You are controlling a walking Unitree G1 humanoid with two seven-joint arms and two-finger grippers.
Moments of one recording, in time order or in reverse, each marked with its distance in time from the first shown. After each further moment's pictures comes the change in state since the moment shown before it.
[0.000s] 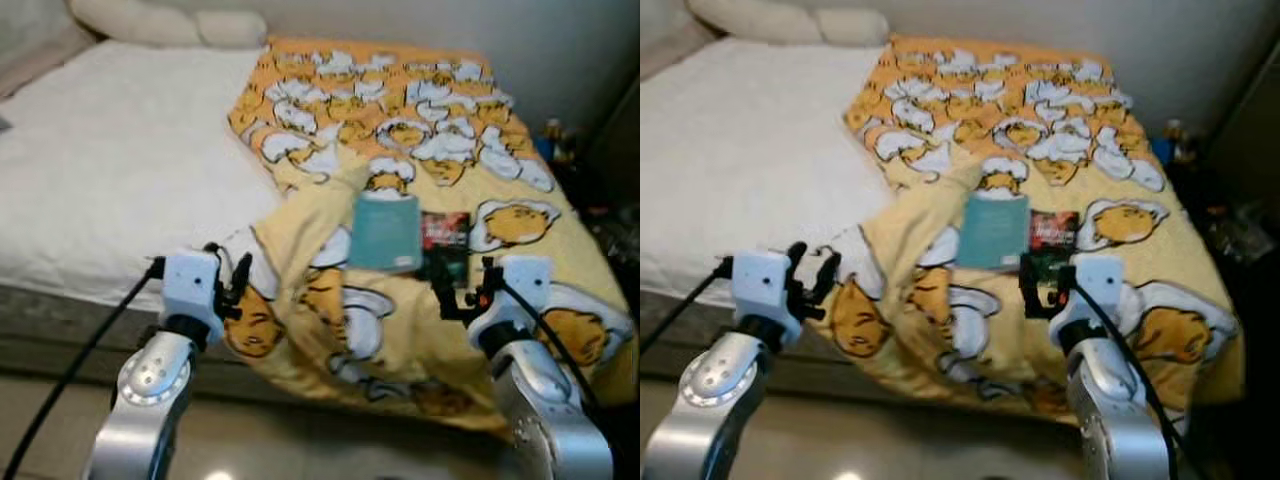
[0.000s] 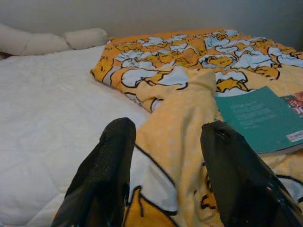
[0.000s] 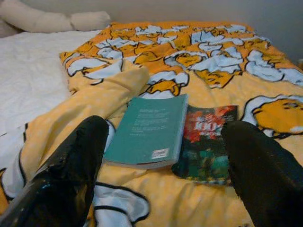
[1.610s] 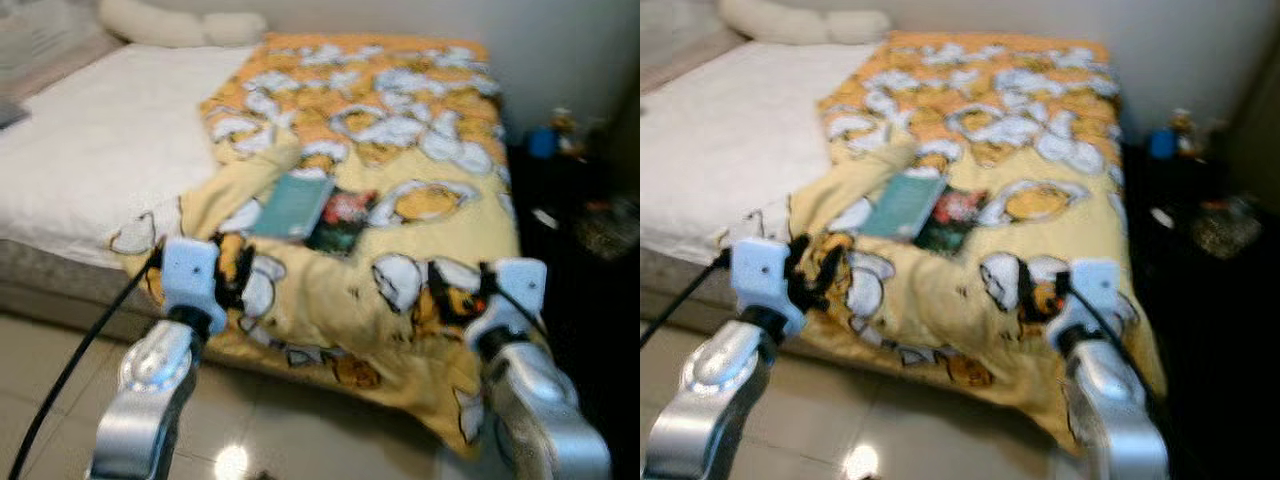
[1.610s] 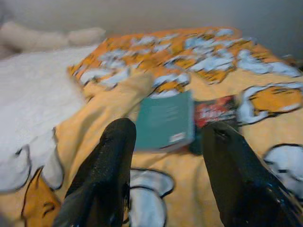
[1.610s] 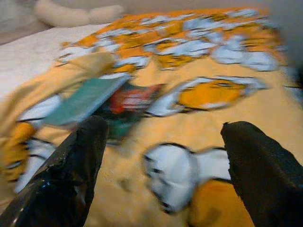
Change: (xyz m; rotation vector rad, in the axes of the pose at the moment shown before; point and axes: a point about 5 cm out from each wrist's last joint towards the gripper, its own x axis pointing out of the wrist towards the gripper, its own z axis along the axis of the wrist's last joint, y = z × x) left arm 0.004 0.005 0.004 -0.055 0.001 0.007; right arm 0.002 0.012 -0.009 0.018 0.032 0.080
